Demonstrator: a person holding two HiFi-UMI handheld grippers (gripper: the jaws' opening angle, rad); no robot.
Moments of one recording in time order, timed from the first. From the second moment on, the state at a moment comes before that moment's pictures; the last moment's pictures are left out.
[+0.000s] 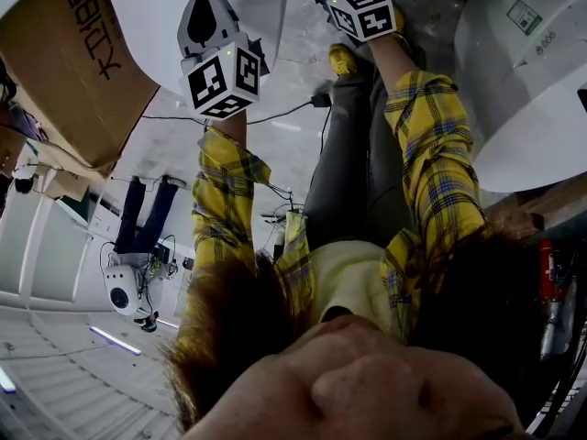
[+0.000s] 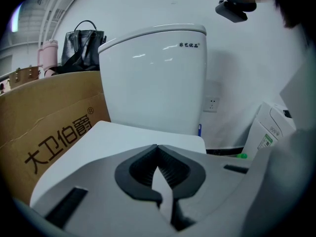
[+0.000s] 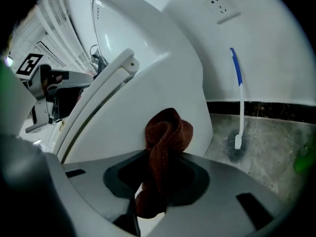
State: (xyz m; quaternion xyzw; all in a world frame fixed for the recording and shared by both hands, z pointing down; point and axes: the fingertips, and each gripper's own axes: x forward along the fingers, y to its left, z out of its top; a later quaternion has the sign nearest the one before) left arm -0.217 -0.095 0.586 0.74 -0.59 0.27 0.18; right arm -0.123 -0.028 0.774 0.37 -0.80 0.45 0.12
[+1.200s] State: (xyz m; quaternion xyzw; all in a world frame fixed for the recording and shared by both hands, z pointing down) left arm -0.249 -0.052 0.588 0.73 -0.58 0.32 0.19; right arm -0.138 0.051 0.736 0.31 -0.81 0.46 0.18
